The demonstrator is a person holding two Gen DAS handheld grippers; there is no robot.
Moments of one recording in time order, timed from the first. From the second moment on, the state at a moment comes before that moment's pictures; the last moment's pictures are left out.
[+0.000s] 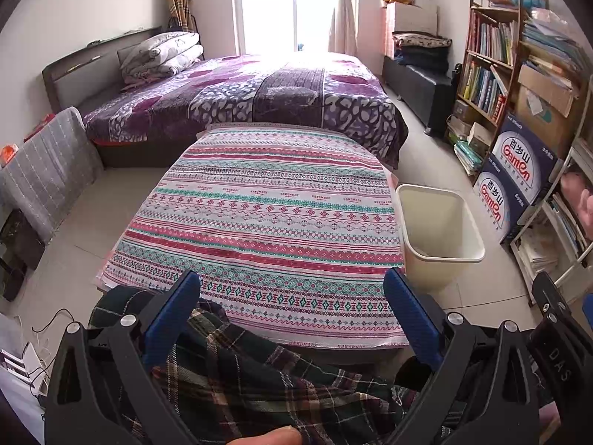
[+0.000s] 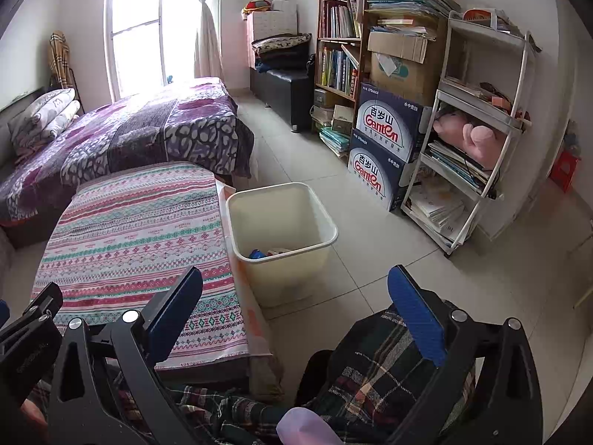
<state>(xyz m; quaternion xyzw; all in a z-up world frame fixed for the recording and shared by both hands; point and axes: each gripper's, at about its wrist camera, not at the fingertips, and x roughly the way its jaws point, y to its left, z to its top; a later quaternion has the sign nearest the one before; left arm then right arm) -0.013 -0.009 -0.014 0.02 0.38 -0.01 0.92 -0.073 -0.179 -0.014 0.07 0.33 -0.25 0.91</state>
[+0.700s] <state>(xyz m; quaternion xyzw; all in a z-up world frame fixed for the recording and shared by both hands) -0.010 -0.012 -0.018 0.03 0.38 -0.01 0.92 -0.073 -0.175 -0.025 0.08 0.34 -0.25 0.90</state>
